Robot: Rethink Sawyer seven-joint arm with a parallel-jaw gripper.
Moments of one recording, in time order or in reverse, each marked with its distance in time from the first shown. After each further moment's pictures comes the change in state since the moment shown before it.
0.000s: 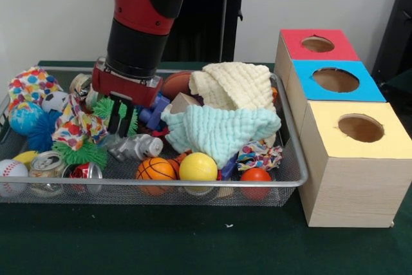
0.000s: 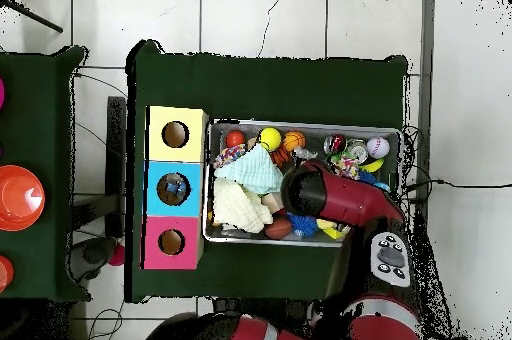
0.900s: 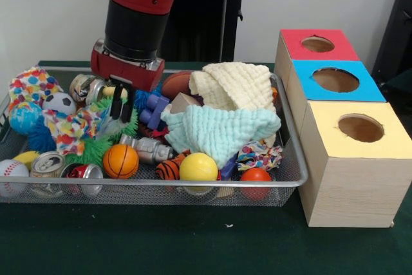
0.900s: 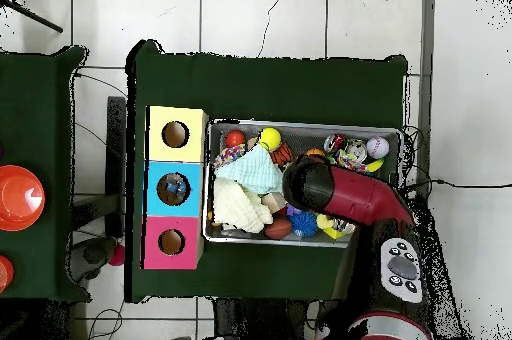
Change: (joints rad) arm -0.007 -0.067 0.016 0.000 0.047 0.125 0.000
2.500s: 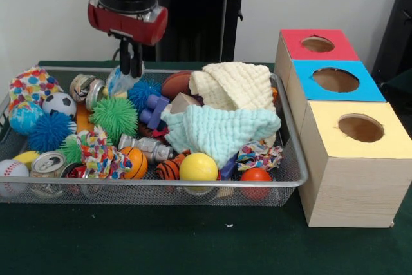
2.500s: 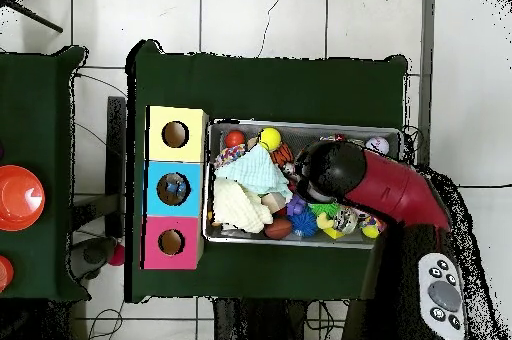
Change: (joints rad) arm -0.053 -0.135 0.055 -0.042 0.060 0.400 0.000
